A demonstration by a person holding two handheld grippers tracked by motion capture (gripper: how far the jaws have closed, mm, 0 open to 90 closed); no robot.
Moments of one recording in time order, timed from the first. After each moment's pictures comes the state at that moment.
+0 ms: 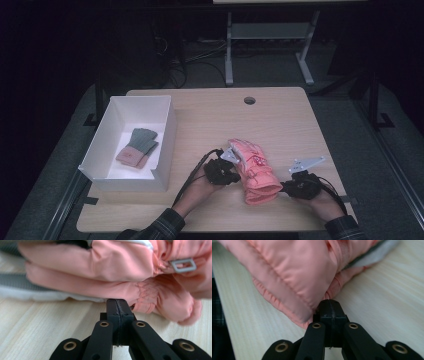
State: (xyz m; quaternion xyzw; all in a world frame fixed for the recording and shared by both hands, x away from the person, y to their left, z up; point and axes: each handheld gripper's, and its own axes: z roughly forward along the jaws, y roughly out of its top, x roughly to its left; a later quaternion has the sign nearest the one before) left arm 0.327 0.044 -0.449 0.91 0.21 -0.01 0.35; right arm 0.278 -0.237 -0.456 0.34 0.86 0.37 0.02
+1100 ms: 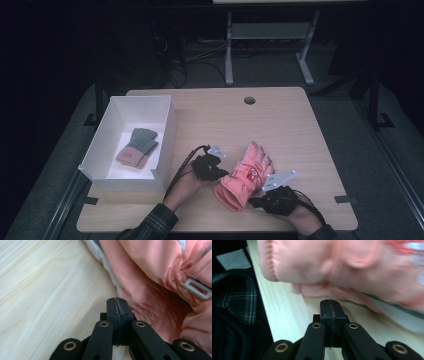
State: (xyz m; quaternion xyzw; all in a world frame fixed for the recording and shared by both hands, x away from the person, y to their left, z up) left arm 0.340 0.078 -0.447 0.91 0.24 0.00 0.34; right arm 0.244 -0.169 -0.455 0.27 0.89 0.37 0.00
